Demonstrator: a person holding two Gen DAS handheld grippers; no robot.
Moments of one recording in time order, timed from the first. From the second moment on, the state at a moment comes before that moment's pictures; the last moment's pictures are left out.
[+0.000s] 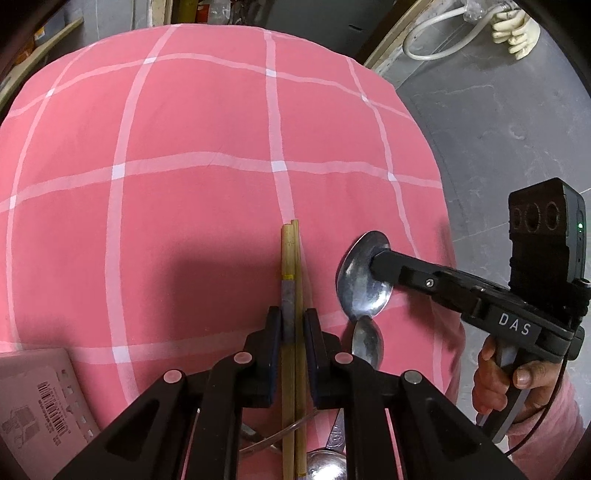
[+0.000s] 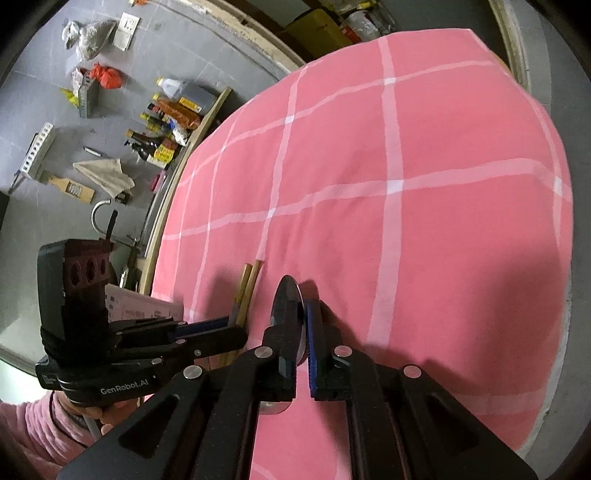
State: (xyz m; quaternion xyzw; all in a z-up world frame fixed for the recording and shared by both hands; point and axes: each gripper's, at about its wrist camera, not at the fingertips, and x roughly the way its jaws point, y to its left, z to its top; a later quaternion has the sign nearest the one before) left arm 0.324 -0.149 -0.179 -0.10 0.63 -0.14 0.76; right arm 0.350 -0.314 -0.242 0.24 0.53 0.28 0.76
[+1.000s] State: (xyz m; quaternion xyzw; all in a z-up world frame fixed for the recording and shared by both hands) left arm 0.265 -0.113 -0.093 -0.11 0.48 -0.15 0.86; right arm 0.284 -0.312 -0.107 0.10 0.39 0.15 0.91
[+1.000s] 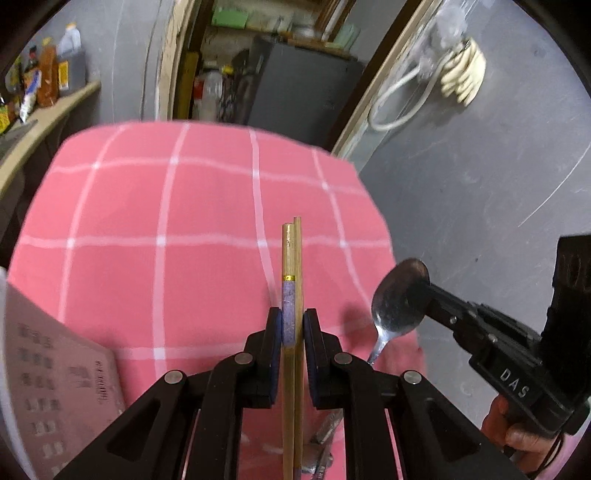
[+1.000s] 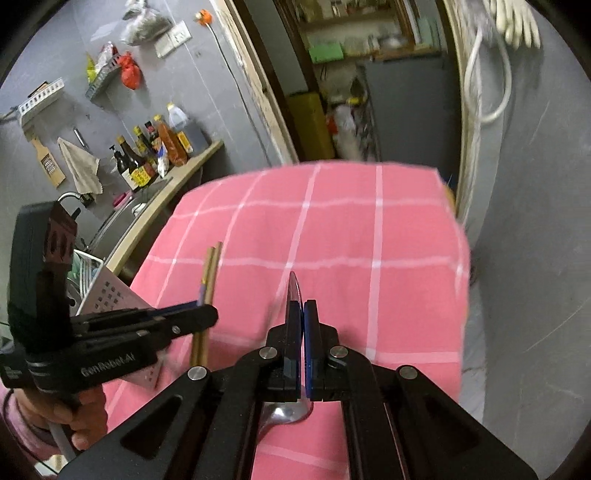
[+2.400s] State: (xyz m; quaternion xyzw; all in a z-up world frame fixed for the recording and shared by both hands) left arm 0.182 0.055 0.045 -0.13 0.15 0.01 0.98; right arm 0.196 -0.118 0.060 -0.02 0.17 0.19 0.97
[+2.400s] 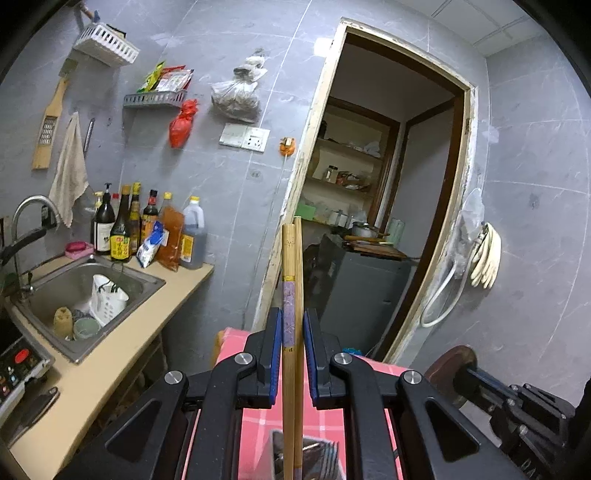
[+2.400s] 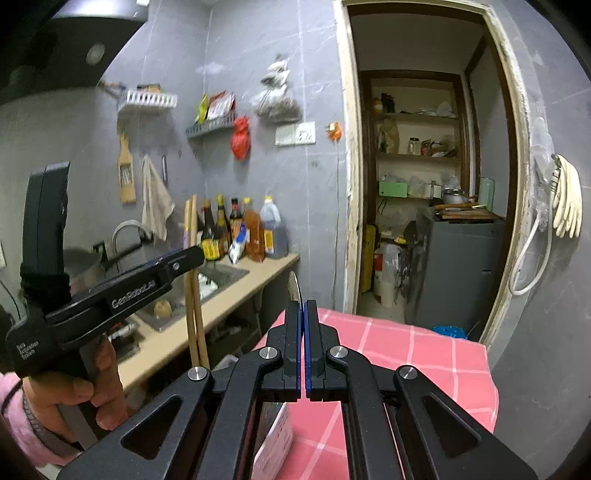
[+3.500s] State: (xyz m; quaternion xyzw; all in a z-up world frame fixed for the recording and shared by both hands) left arm 0.163 0.075 0.002 -0.16 0.21 -0.02 0.96; right arm 0.196 -0.103 0.000 -0.03 0.26 0.21 0.94
